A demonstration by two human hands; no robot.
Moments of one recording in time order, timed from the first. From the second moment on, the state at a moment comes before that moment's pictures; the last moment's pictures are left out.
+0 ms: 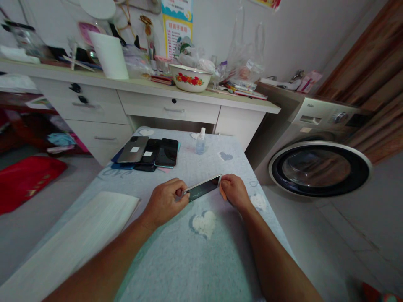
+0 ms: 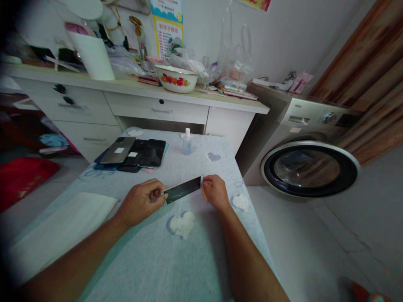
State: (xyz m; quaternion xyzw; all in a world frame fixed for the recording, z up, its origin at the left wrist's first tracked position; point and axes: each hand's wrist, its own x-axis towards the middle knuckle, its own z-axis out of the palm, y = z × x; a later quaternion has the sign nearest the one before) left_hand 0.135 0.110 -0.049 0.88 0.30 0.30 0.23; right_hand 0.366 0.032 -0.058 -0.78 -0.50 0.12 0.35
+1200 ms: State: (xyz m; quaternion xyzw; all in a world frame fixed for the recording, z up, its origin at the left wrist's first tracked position) left_hand 0.134 0.114 -0.050 0.87 0.32 0.29 0.25; right_hand 0.358 0.031 -0.049 -0.79 -0.54 0.11 0.25
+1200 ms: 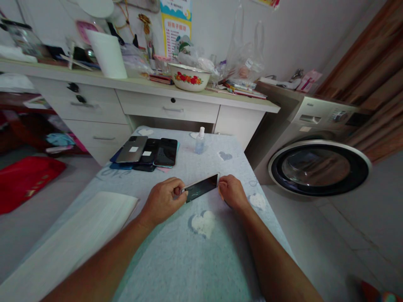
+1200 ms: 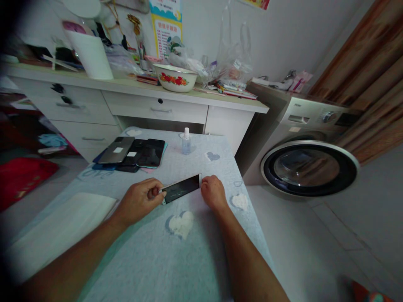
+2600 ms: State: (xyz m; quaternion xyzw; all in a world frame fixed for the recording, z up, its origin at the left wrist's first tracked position) left_hand 0.135 0.121 -0.060 0.87 0.33 0.32 0.14; right_hand 0.346 0.019 -0.026 -0.64 -0.55 0.01 0.54
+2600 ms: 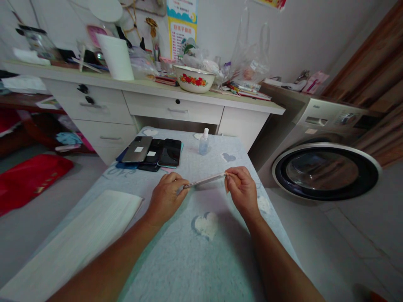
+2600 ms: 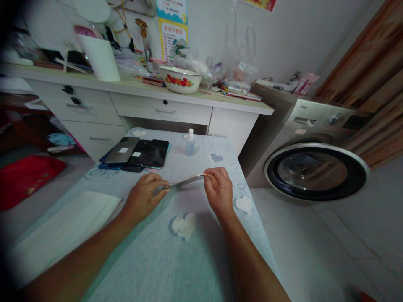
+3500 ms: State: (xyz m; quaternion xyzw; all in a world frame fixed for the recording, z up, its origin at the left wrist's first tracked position) left_hand 0.139 0.086 -0.040 0.89 0.24 0.38 0.10; right_hand 0.320 0.012 -0.021 -0.59 -0.61 -0.05 0.53
